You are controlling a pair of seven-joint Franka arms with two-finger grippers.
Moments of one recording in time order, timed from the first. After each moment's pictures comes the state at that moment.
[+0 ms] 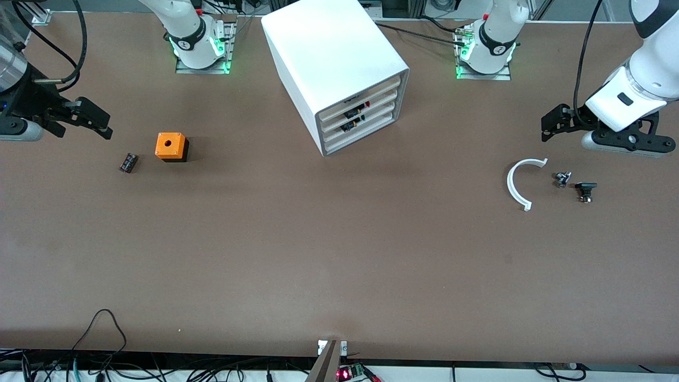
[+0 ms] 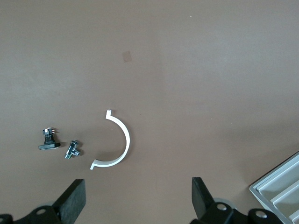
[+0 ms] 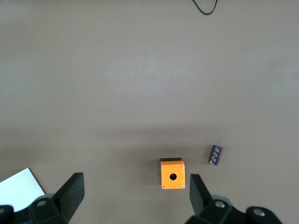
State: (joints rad) left arm -0.04 -0.03 -0.05 -1.73 0.00 1.68 0.04; right arm 0.10 0.00 -0.02 -1.58 -0.01 1.64 0.13
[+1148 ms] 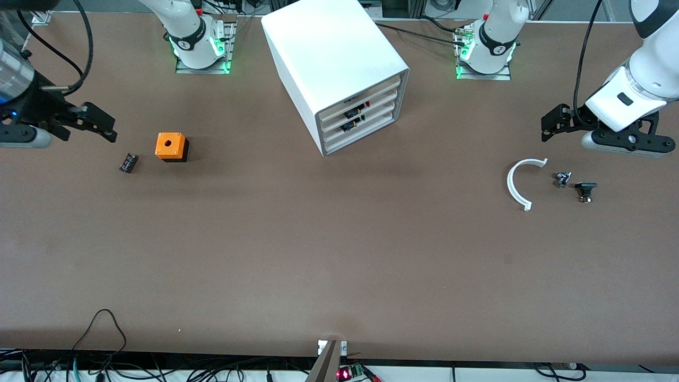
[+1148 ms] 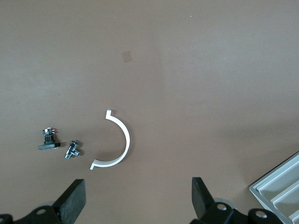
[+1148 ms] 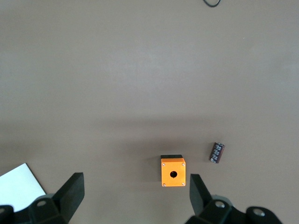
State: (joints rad) left arm -0.04 -0.03 -0.05 -1.73 0.00 1.68 0.04; right arm 0.11 0.06 -0.01 -1.56 -0.01 1.62 0.12
